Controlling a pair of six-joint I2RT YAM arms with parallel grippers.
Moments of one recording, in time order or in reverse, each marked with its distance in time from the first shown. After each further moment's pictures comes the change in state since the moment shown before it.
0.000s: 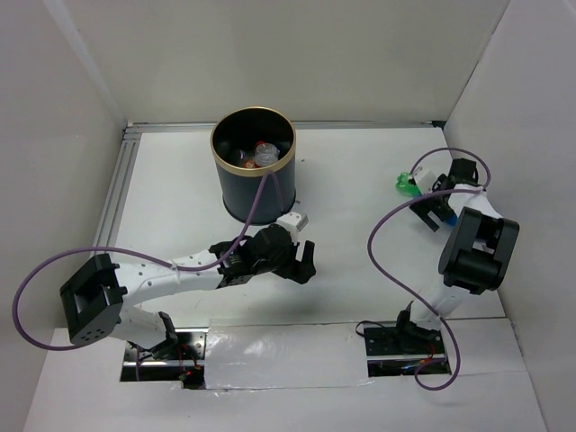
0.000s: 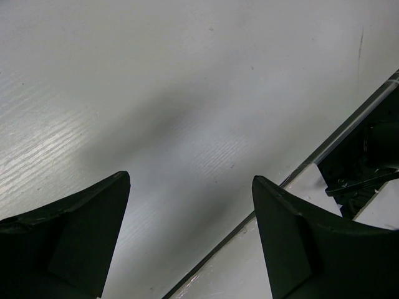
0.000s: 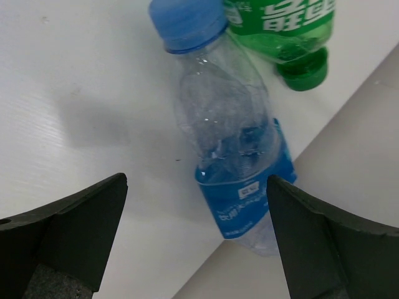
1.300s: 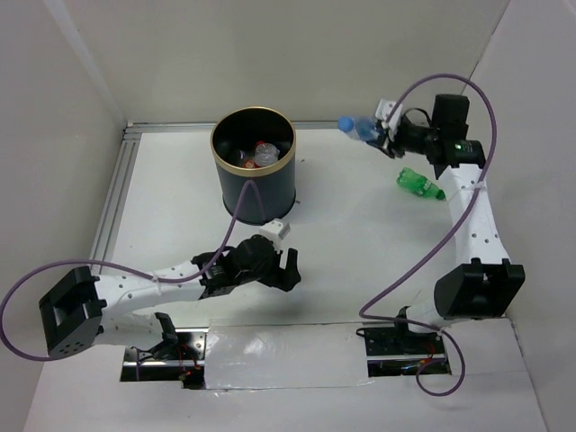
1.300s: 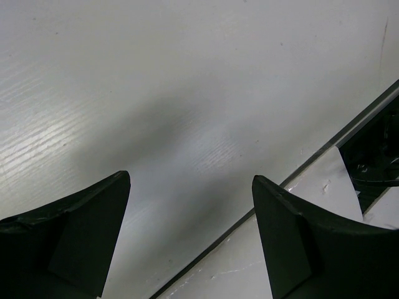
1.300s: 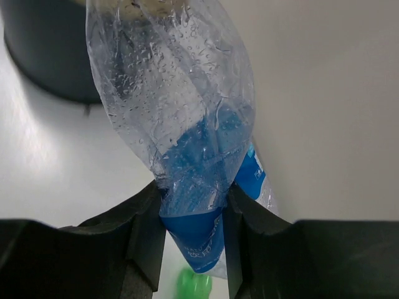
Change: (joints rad) left arm 0.006 -0.126 -0.154 0.014 -0.023 -0.032; right arm 0.319 -0.245 0.464 -0.238 -0.777 -0.015
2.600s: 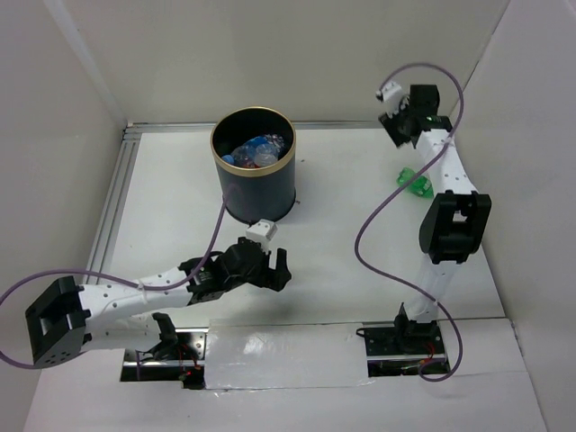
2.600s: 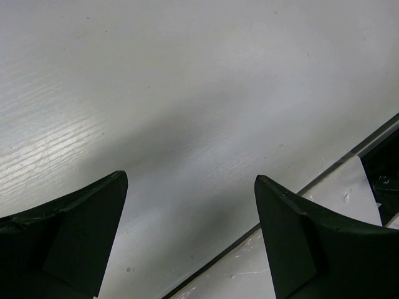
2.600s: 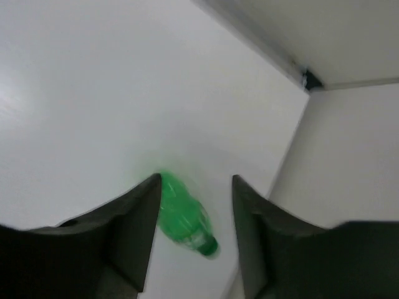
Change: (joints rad) left arm 0.007 -0.142 -0.101 -0.011 -0.097 -0.014; right arm 0.072 0.472 0.318 0.173 0.779 0.468
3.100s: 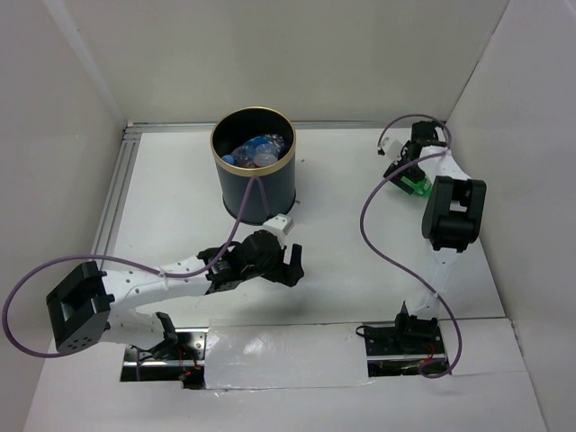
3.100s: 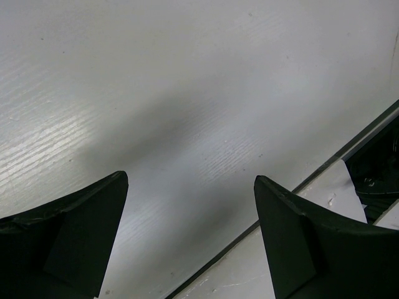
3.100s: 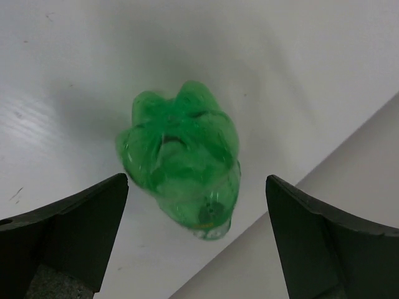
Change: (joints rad) left arm 0.003 0.173 0.143 -0.005 0.072 0.026; right arm -0.153 0.147 -0.253 -0.065 0.110 -0.416
